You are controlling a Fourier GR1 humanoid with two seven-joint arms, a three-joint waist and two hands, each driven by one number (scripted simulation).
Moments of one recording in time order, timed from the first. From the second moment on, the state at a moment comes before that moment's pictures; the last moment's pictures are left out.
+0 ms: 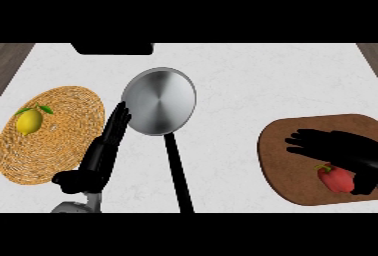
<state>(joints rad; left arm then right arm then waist) -0.04 0.17 -0.26 -1.56 0.13 0.14 -0.13 -0.22 -0.74 0.27 -1.31 0.97 0.27 -0.86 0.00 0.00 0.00</state>
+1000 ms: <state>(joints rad) -0.03 0.14 -0.23 -1.55 0.09 0.12 -0.15 -0.26 -0.69 0.22 -1.23 1.04 0.07 -0.98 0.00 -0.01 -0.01</state>
